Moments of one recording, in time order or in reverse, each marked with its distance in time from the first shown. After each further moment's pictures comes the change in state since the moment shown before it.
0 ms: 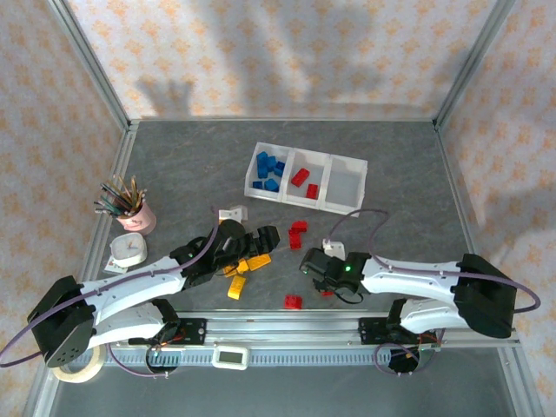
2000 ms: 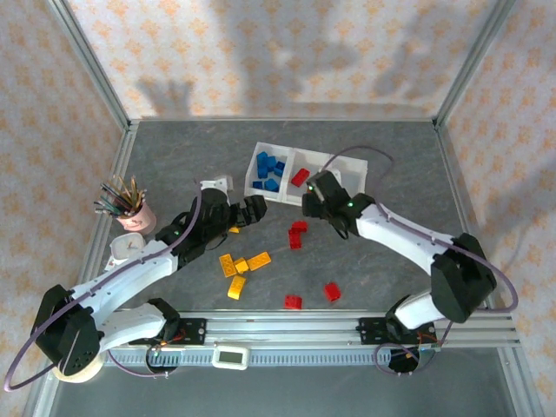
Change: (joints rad) left arm 0.225 0.003 0.165 -0.093 0.074 0.182; right arm -0.418 0.190 0.384 0.162 0.066 -0.544
